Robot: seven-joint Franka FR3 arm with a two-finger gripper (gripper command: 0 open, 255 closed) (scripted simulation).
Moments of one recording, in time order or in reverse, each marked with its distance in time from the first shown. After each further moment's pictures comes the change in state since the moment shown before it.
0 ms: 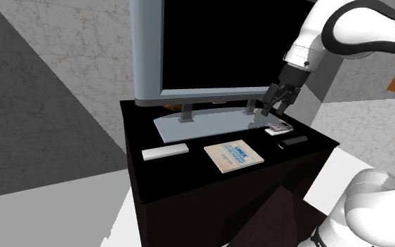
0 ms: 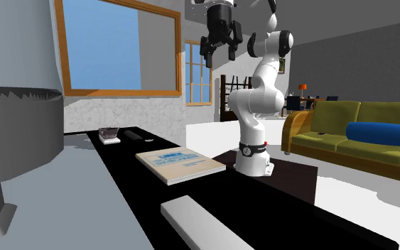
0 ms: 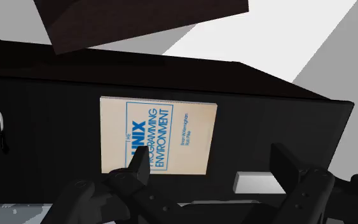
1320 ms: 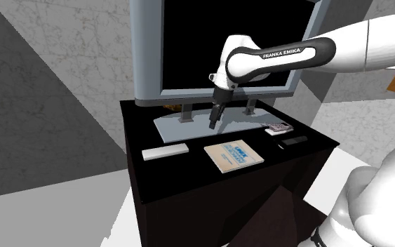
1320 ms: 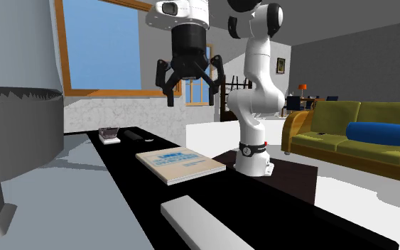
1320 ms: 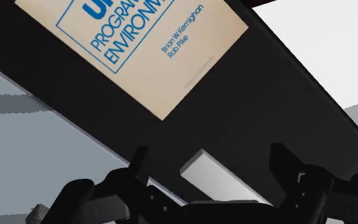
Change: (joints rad) arm 0.166 0.668 -0.047 0.265 -0.036 0.338 -0.537
